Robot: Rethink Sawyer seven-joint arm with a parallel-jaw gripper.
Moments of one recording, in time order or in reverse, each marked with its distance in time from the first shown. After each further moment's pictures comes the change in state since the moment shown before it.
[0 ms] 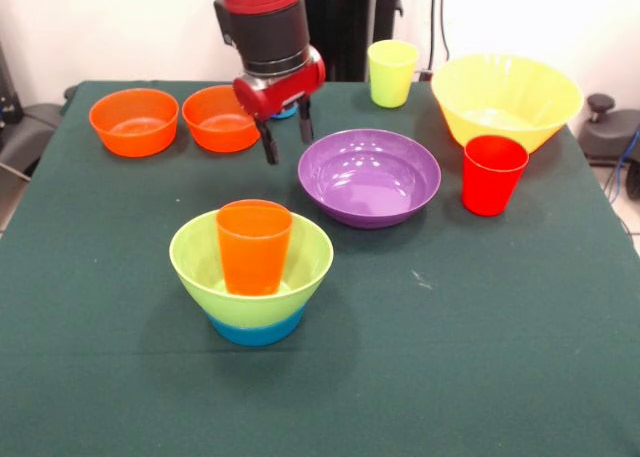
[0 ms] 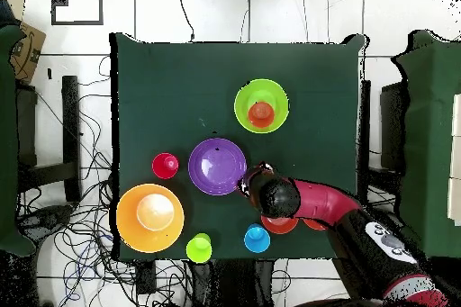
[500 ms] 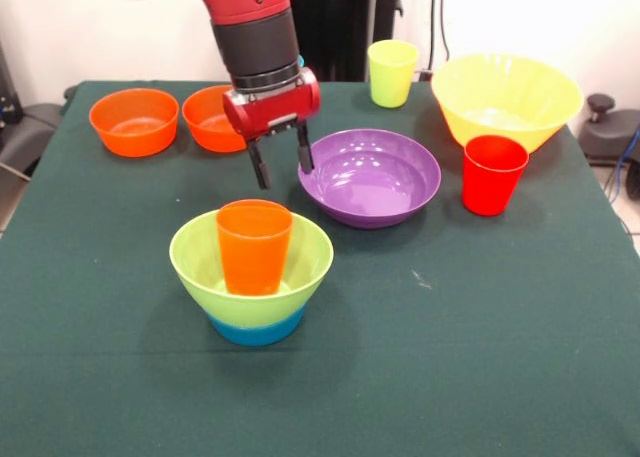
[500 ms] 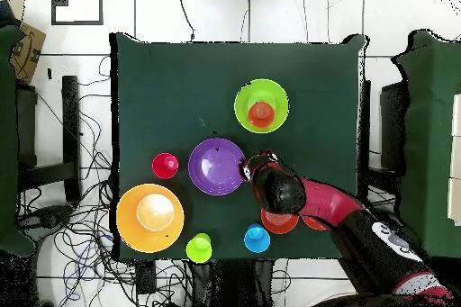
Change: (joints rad) arm -0.065 0.044 0.066 0.002 0.050 -0.153 0.132
